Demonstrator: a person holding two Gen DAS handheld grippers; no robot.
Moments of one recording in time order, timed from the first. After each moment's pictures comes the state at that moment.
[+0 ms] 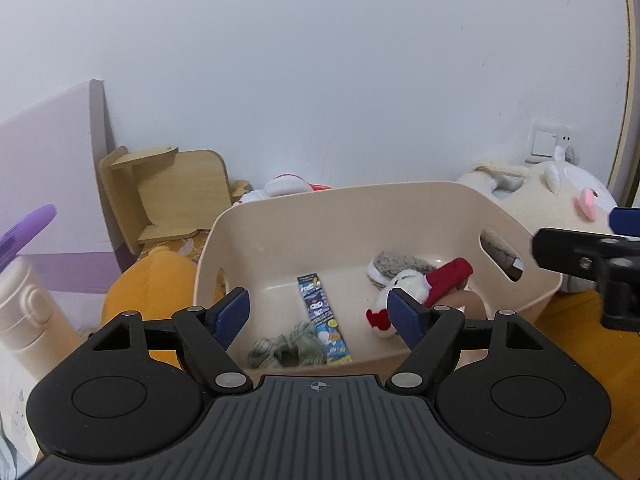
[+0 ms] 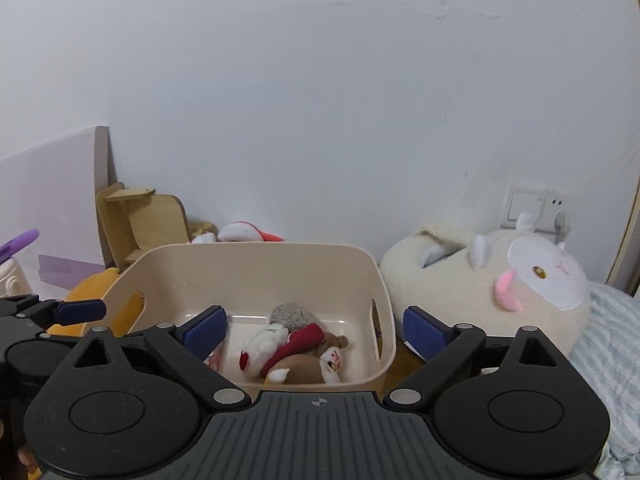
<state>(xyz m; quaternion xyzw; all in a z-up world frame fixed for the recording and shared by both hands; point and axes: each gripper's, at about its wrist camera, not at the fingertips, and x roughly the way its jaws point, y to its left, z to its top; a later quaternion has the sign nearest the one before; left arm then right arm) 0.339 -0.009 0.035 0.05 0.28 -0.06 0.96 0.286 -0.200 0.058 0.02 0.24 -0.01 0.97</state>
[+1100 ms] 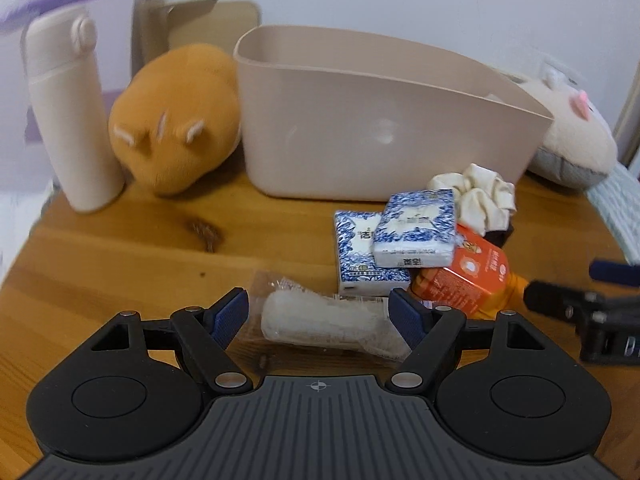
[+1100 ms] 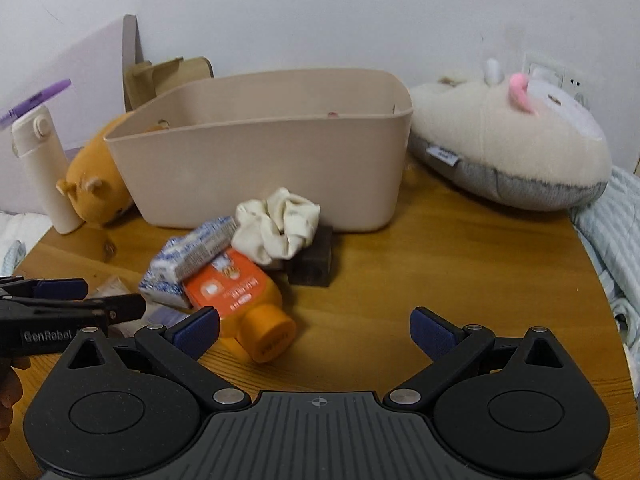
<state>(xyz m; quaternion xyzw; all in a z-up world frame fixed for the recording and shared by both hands) 0.257 0.018 -0.061 -0.04 0.40 -0.04 0.92 0.217 -0.199 -0.048 0.03 0.37 0.03 0.93</state>
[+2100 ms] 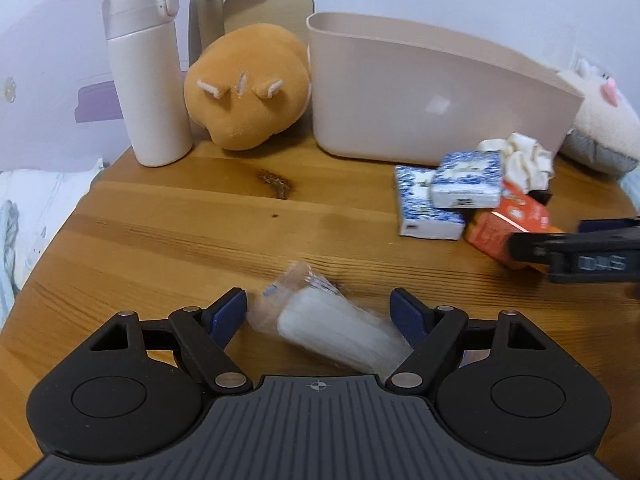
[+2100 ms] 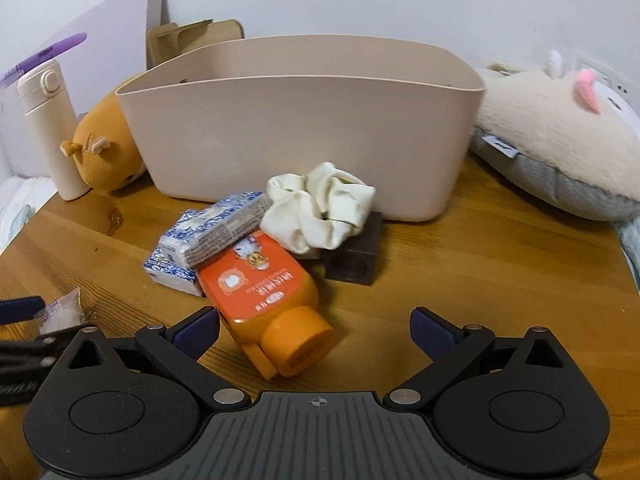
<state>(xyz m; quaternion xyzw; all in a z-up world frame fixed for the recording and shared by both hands) 0.206 0.036 -0.070 -0.02 0.39 0.01 0.92 0.250 -0.173 -0.070 -0.01 0.40 0.08 0.91</state>
